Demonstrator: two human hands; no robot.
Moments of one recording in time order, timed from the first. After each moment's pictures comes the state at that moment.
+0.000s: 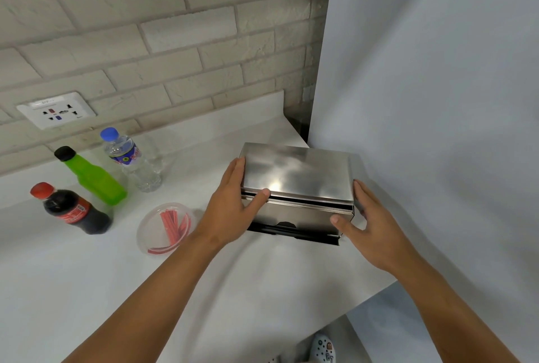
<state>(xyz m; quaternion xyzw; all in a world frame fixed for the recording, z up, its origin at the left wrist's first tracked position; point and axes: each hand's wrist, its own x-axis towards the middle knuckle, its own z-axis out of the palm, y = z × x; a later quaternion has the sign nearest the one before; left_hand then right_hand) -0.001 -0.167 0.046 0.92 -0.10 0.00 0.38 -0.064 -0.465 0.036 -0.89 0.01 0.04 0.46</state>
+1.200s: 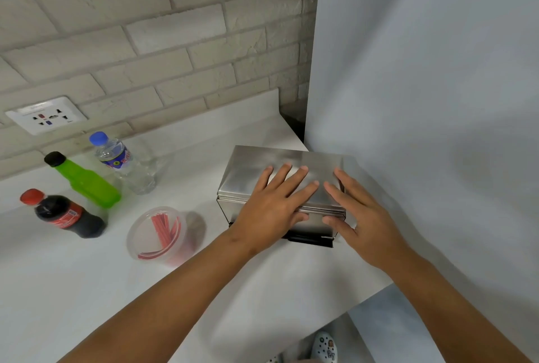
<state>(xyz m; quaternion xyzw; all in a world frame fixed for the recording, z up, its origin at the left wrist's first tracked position) -0.007 -0.248 0.059 0.92 -0.36 0.10 0.10 -0.054 -0.474 0.035 -0.93 -0.15 -0.10 0.32</state>
